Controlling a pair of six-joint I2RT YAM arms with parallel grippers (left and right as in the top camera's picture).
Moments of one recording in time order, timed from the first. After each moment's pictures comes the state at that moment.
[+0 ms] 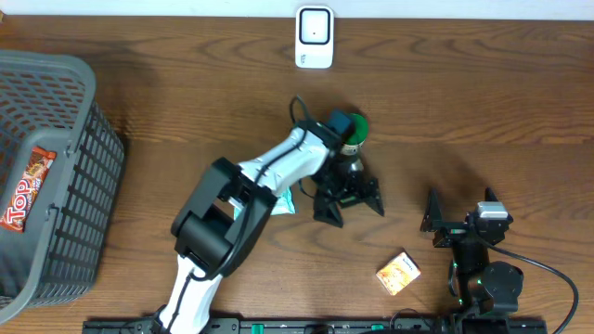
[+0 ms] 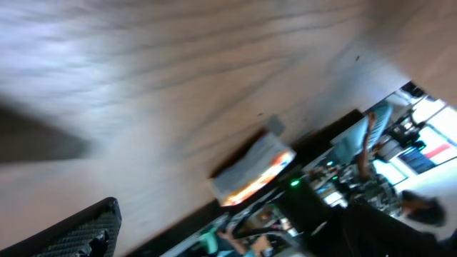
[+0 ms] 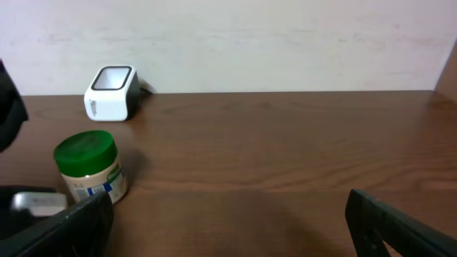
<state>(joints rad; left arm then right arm) -0.70 2.15 1.49 -0.90 0.86 -0.67 -0.02 0.02 0.01 -0.07 -0.03 0.04</state>
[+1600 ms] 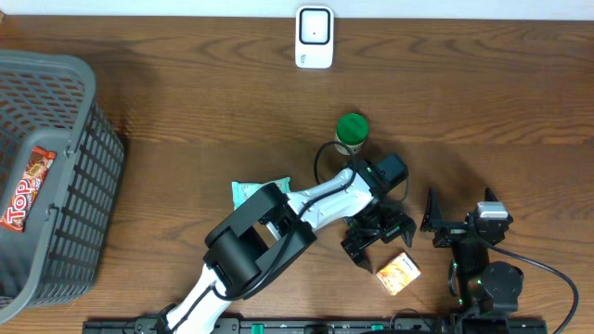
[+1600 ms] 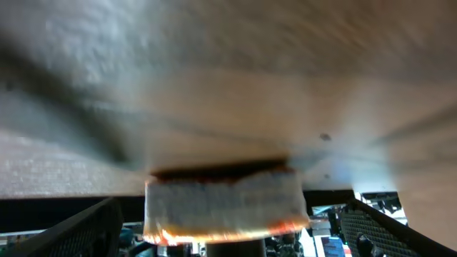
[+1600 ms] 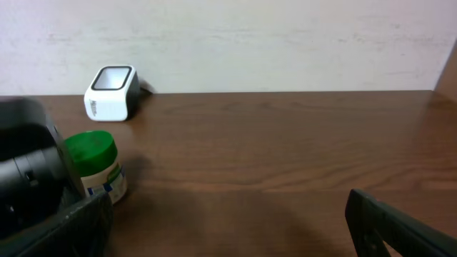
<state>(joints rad) -0.95 2.20 1.49 -0.79 0.78 -1.48 -0.02 0.02 0.01 -0.07 -0.03 0.04</state>
